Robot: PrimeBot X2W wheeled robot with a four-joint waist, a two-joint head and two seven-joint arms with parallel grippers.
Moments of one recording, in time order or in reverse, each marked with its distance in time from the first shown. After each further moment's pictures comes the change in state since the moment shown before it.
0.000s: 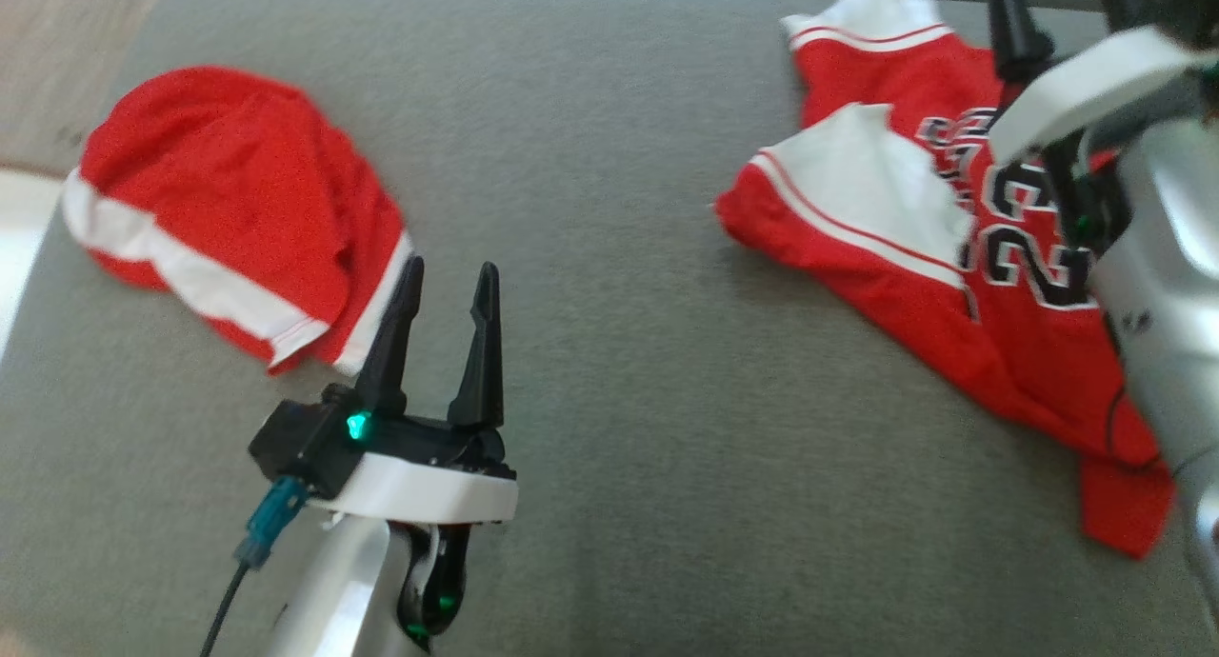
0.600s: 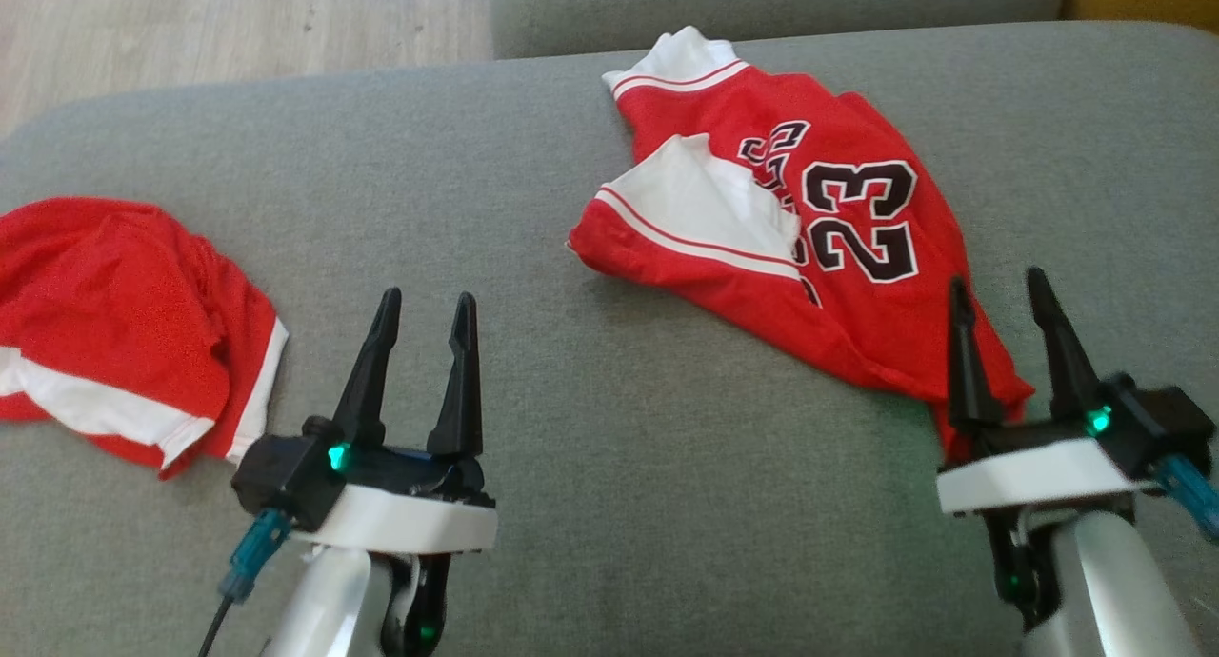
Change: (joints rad) left arm 0.064 0.000 0.058 -0.018 0.048 -0.027 -0.004; right arm 0.845 0.239 -0.415 -0.695 -0.282 0.000 -0.011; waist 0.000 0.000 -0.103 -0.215
